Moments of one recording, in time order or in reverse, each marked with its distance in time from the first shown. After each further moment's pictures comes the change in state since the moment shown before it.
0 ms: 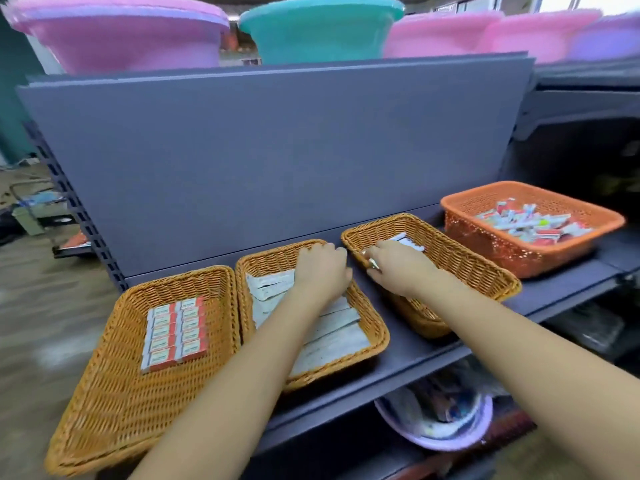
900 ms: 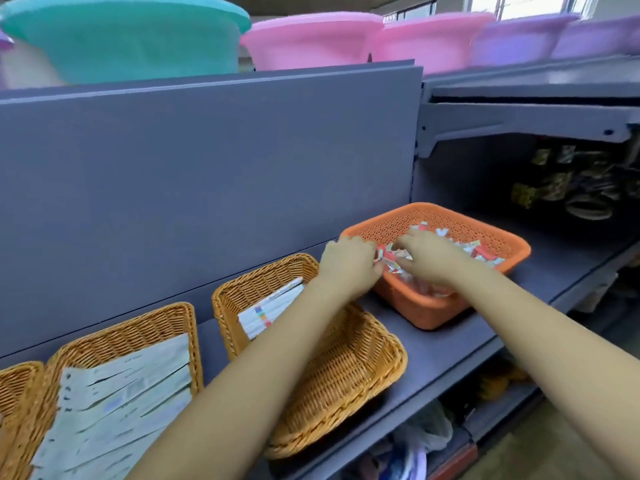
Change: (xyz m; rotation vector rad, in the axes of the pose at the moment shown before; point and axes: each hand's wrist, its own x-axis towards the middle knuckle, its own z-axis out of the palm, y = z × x) left_hand 0.181 0.210 -0.008 -0.166 0.055 0.246; right_hand 0.003 0.274 -0.019 0.042 0.007 0.241
